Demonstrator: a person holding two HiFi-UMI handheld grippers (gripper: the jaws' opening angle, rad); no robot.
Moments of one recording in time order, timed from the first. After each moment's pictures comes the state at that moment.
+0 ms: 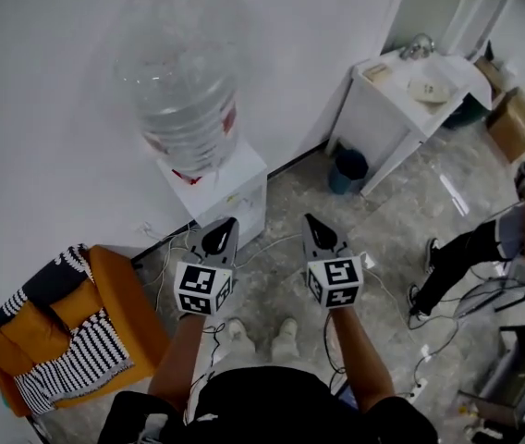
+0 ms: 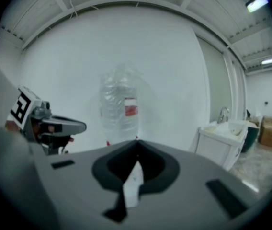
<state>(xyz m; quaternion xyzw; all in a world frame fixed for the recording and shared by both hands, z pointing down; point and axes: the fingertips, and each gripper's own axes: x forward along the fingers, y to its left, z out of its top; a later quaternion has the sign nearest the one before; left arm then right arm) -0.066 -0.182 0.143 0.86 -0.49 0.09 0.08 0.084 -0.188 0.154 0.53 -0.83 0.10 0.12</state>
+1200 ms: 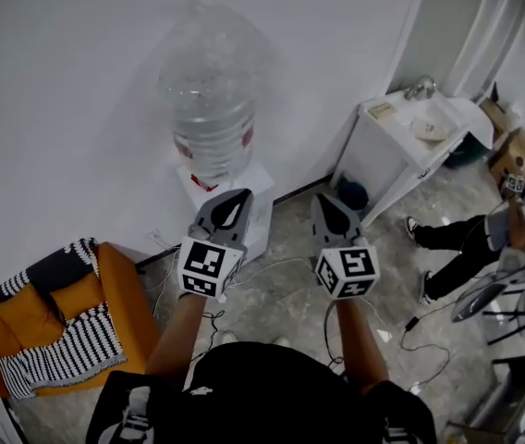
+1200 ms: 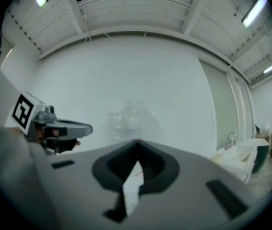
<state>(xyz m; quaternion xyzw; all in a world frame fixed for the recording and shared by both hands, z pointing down) -0.049 -0.158 -0.009 0.87 -0.49 0.04 -0.05 0.083 -0.171 0.001 0.51 -0.86 0.00 0.01</state>
